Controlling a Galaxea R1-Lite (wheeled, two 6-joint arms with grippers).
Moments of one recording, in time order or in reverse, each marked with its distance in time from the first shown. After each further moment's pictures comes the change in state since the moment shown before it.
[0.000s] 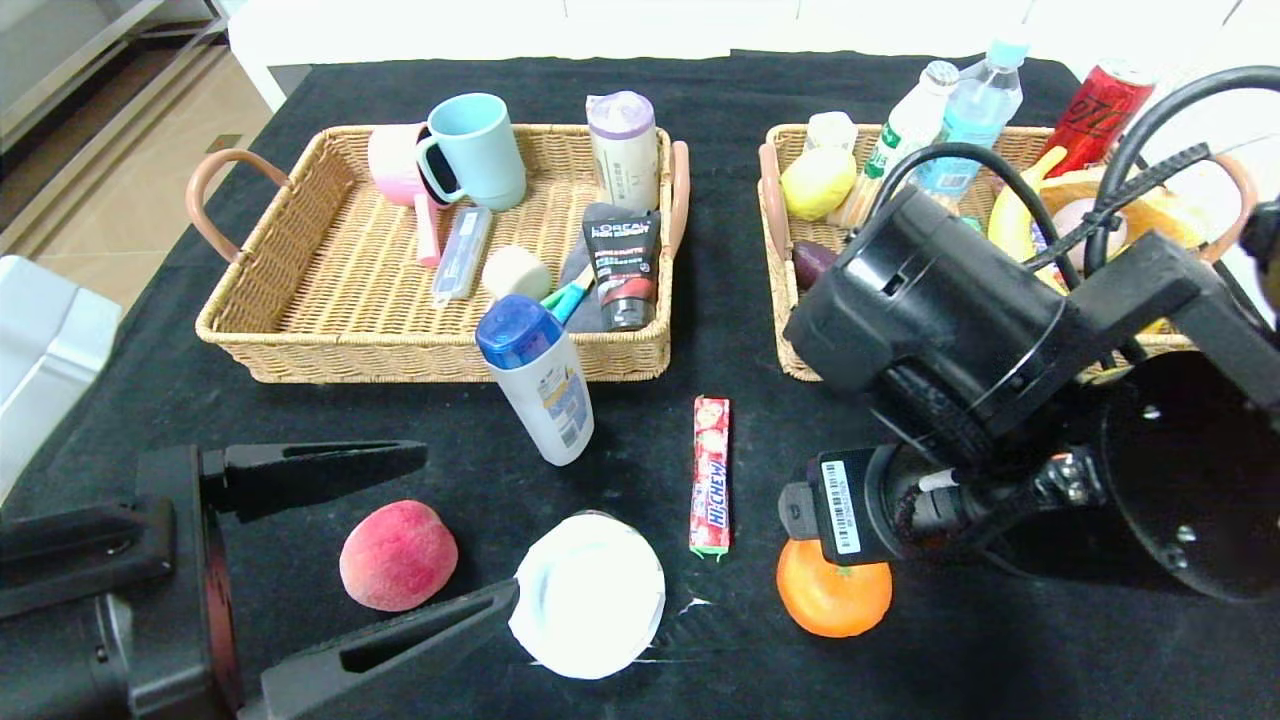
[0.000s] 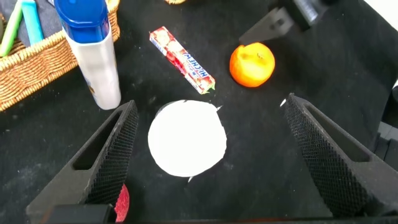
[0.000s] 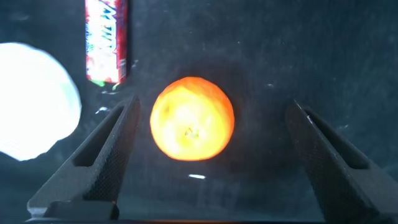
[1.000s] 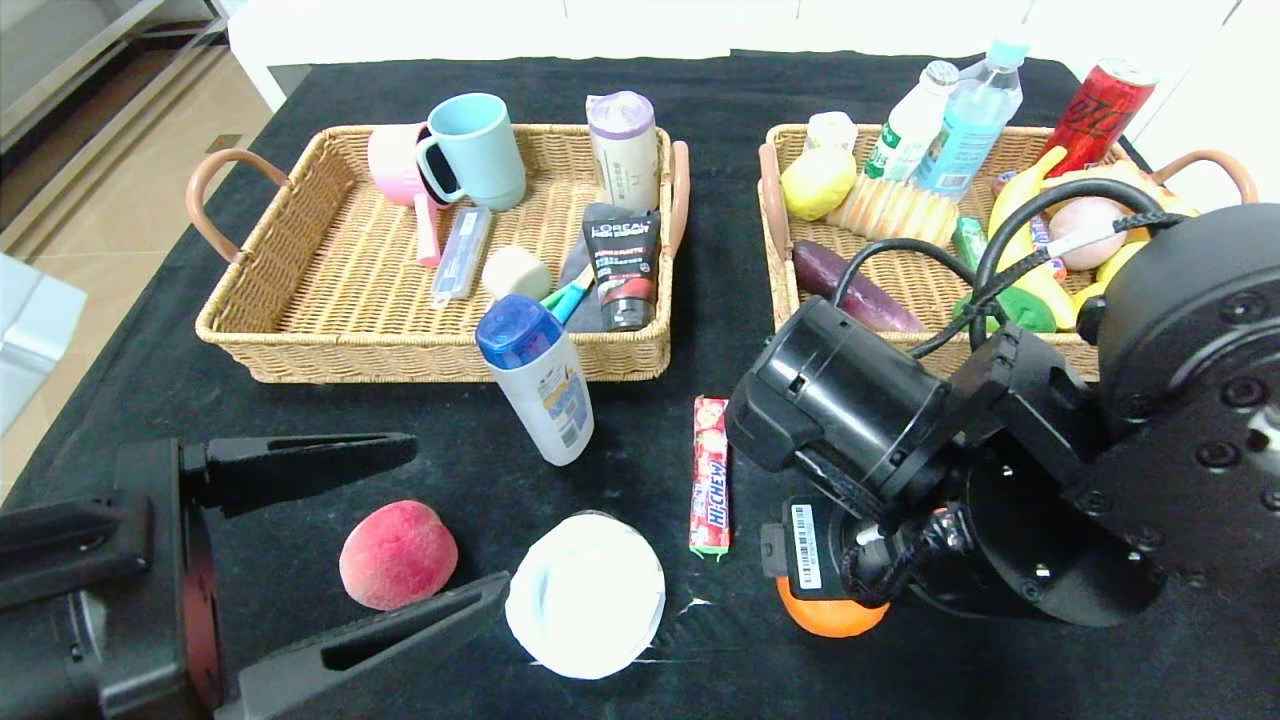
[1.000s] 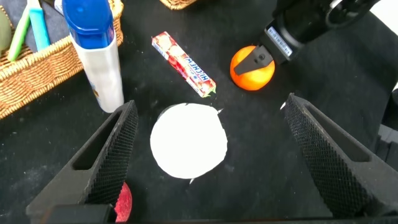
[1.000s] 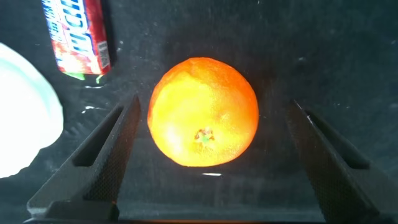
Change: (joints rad) left arm 0.001 -0.014 -0.003 -0.001 0.001 0.002; right arm -0.011 0.068 0.048 -0.001 0.063 0.131
